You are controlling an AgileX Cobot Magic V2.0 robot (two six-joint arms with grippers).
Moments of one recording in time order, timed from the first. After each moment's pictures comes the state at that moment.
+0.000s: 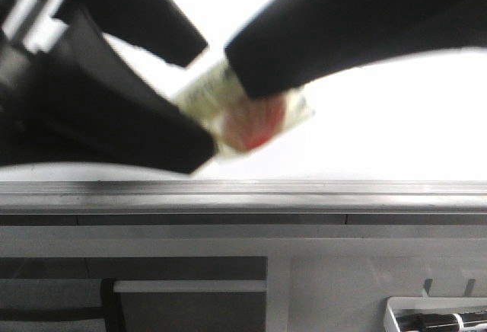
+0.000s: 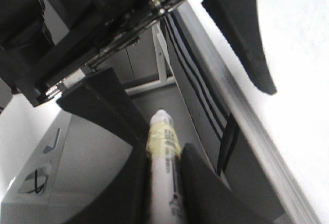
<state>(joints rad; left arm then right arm) -0.88 1.11 -0.74 -0.68 0.42 1.22 0.70 1.03 -0.67 1.05 0.53 -1.23</state>
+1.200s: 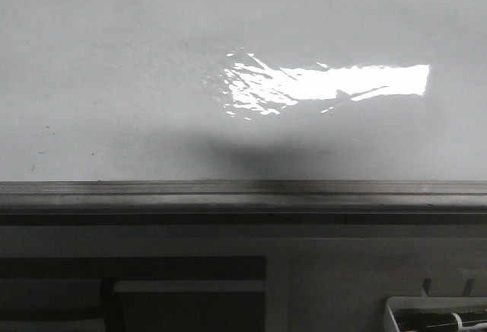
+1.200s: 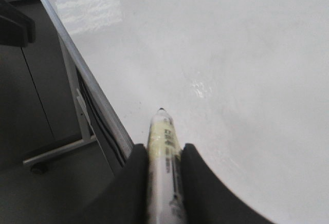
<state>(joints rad) -0.54 0.46 -0.47 -0.84 0.39 0.72 0.67 0.95 -0.78 0.77 0.34 -0.94</state>
